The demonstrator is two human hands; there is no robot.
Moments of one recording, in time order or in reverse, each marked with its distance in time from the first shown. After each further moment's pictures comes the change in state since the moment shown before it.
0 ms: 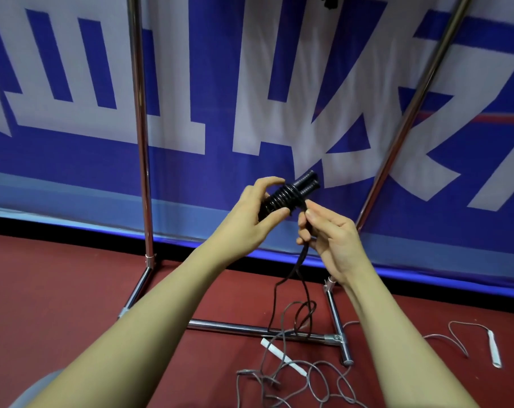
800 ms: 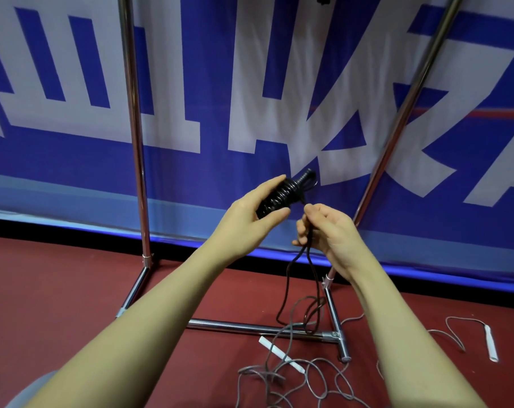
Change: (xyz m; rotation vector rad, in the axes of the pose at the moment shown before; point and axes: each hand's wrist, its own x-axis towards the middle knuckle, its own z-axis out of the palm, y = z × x) left_hand 0.001 0.004 0.006 -0.063 0.019 -0.008; right_hand 0.001 -0.007 -0.012 -0.157 -0.092 0.047
